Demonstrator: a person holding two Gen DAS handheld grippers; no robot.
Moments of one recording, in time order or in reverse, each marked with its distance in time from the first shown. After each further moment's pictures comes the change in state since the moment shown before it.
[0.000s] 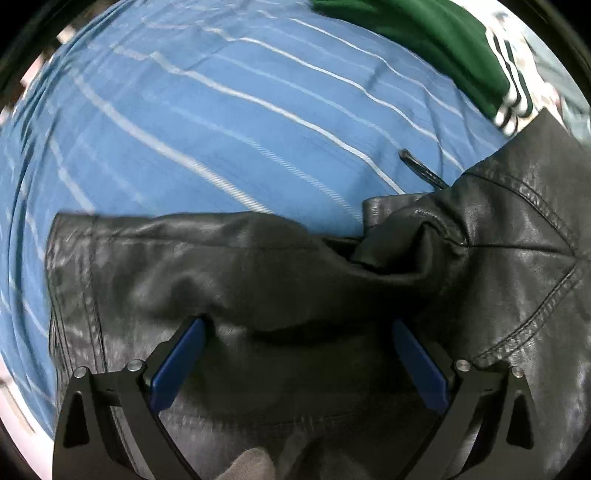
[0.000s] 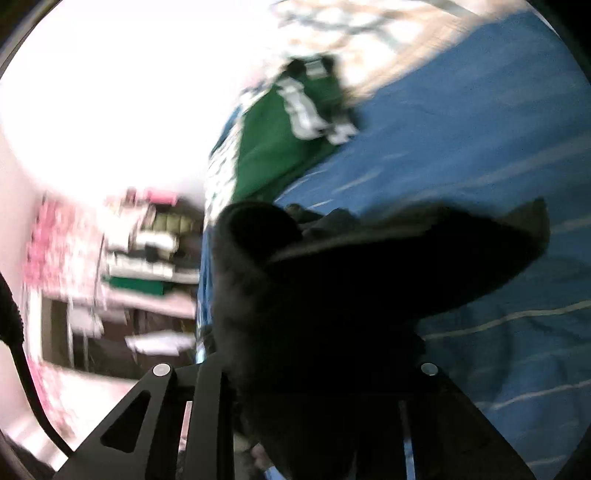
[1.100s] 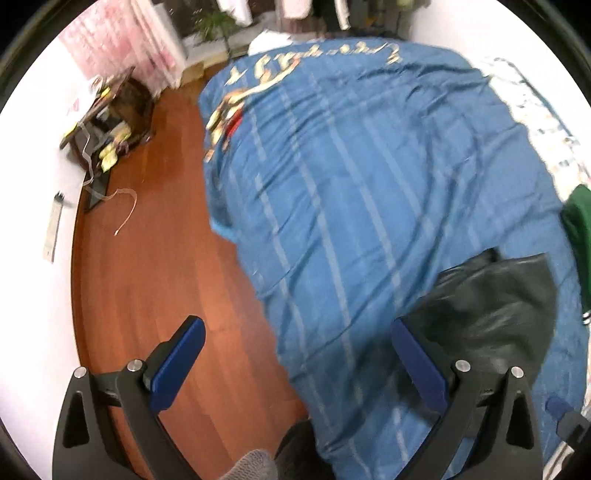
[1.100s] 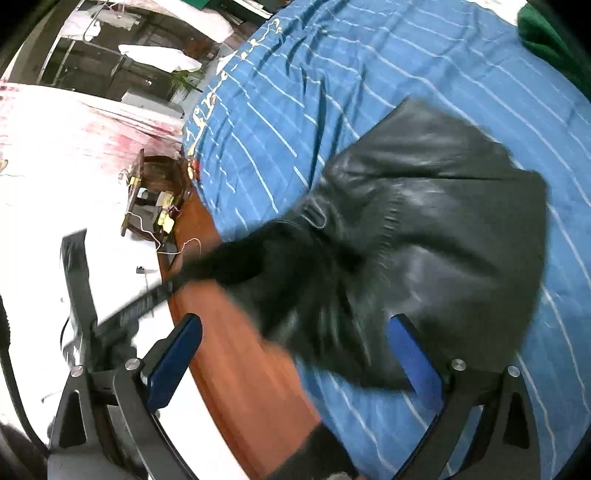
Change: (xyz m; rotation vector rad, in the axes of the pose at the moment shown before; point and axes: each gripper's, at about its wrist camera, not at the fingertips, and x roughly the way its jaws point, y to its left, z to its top) left arm -0.200 0.318 -0.176 -0.626 -0.220 0.305; right arm 0.195 0.242 -0.248 -0.655 0.822 -0.186
